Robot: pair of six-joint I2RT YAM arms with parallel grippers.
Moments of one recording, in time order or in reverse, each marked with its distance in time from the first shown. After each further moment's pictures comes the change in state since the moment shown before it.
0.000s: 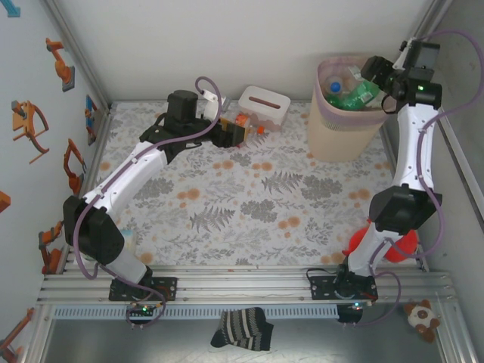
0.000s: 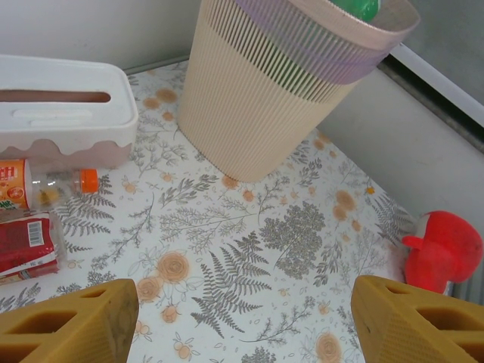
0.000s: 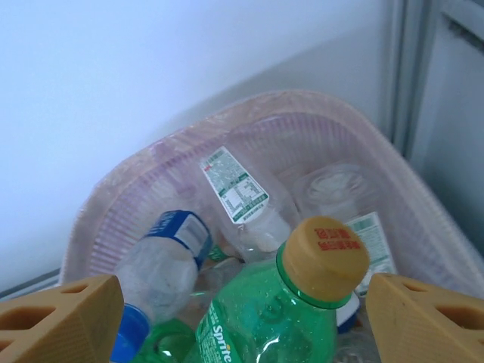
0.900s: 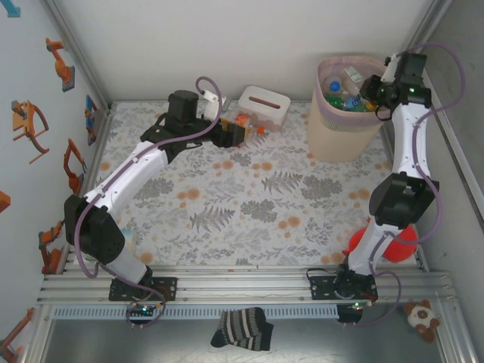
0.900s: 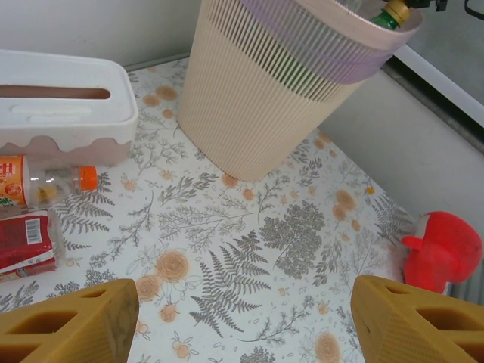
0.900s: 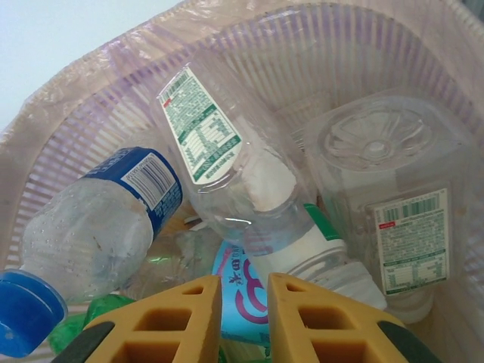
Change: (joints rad) left arm 0.000 0.011 0.002 0.000 0.000 -0.008; right arm -0.012 0.071 -0.100 0.023 -0.135 -0.079
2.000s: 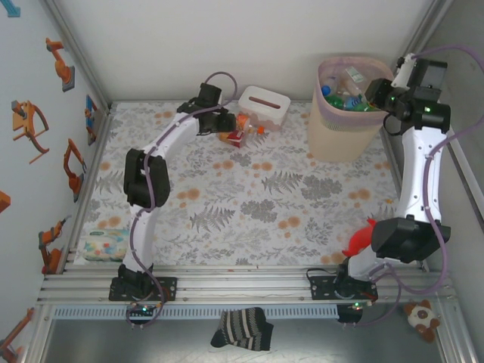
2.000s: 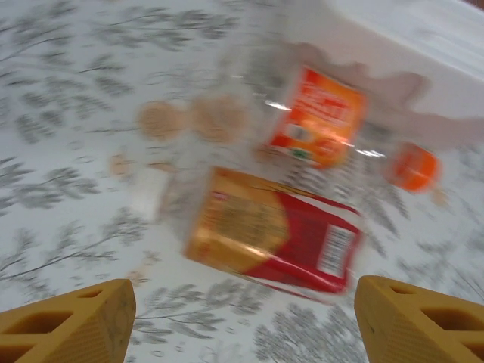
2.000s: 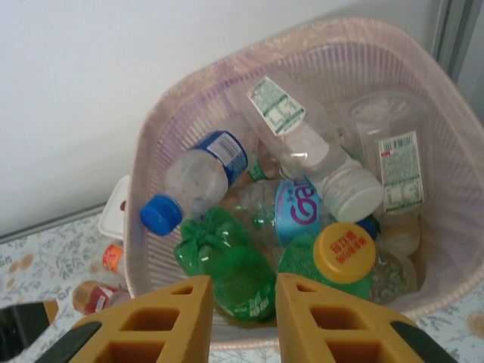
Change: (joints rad) left arm 0.079 0.672 0.591 -0.328 -0.563 -0.234; right arm 0.008 -0.345 -0.183 -0.051 -0.008 0.029
